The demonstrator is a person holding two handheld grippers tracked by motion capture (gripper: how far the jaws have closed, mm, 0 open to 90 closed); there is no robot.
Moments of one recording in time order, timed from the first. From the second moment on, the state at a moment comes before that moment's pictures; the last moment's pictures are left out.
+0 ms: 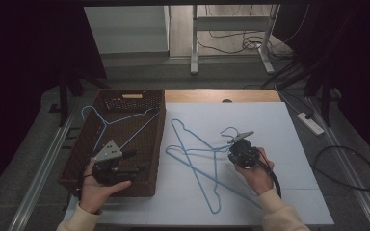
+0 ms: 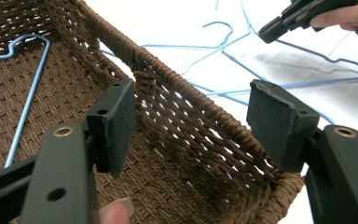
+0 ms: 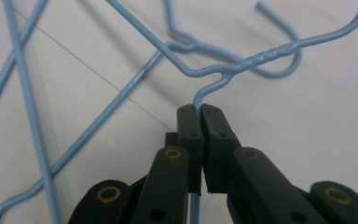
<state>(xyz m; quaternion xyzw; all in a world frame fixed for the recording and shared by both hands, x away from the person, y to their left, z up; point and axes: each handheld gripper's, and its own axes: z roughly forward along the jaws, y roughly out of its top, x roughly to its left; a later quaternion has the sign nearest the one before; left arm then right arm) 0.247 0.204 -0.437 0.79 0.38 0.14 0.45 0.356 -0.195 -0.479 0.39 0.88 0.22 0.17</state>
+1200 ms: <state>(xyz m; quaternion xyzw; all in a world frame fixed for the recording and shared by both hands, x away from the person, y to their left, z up) 0.248 0.196 -0.433 0.80 0.37 0.15 0.45 0.328 -0.220 -0.432 0.30 0.87 0.37 0.16</state>
